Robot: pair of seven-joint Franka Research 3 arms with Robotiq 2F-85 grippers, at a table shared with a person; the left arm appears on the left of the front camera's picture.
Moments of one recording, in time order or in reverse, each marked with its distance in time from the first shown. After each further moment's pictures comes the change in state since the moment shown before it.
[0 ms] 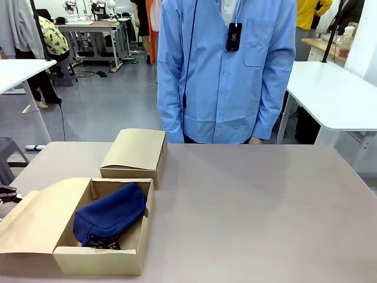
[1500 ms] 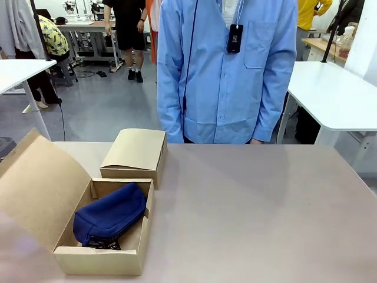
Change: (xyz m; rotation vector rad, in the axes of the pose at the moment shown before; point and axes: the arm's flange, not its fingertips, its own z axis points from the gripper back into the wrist) left arm 0.117 -0.051 -0.017 -0.073 -0.724 0.051; right arm 0.000 0.000 0.000 0.000 0.001 -0.001
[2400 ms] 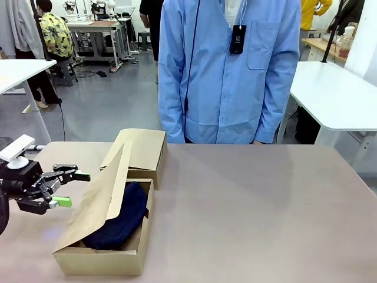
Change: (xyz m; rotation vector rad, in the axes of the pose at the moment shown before) left arm -0.037 0.019 -0.092 -0.233 0.143 -0.067; right arm 0.000 0.000 0.000 0.000 0.000 0.000
